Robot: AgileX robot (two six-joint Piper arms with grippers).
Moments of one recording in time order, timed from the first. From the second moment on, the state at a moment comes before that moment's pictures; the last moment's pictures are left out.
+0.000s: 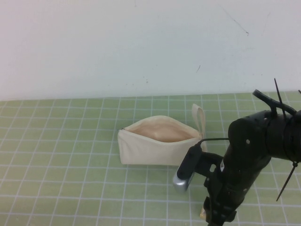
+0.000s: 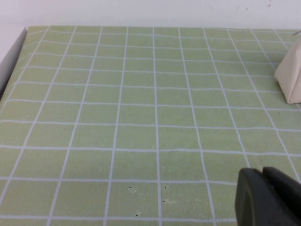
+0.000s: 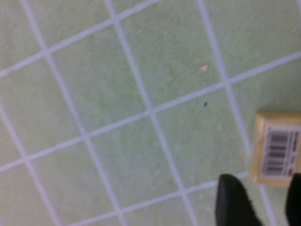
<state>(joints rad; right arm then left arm) 0.62 1.85 -1.15 0.20 0.86 -0.62 -0.11 -0.01 0.02 0.02 0.37 -0.13</state>
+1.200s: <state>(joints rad) 0.62 1.84 -1.54 0.28 0.99 -0.63 -0.11 -0.01 0.02 0.02 0.37 -0.13</state>
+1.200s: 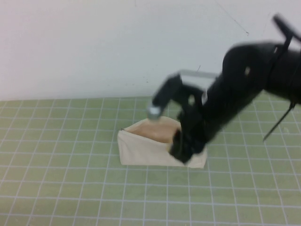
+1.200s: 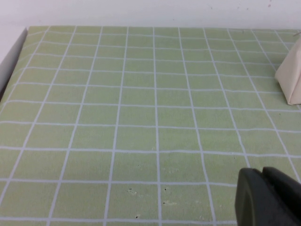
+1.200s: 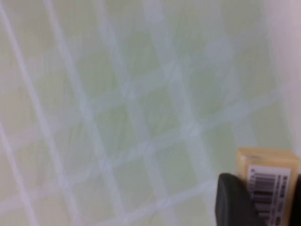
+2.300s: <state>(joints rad) 0.62 1.80 -2.03 -0.17 1.28 -0.50 -0.11 -0.01 0.02 0.02 0.37 -0.13</state>
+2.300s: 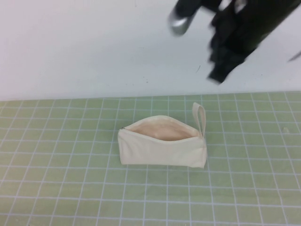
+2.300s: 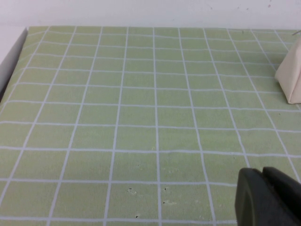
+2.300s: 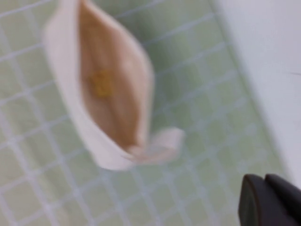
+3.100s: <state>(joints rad) 0.62 0.70 -0.64 -0.08 0.81 -0.32 -0.11 -0.01 0.02 0.02 0.37 -0.13</state>
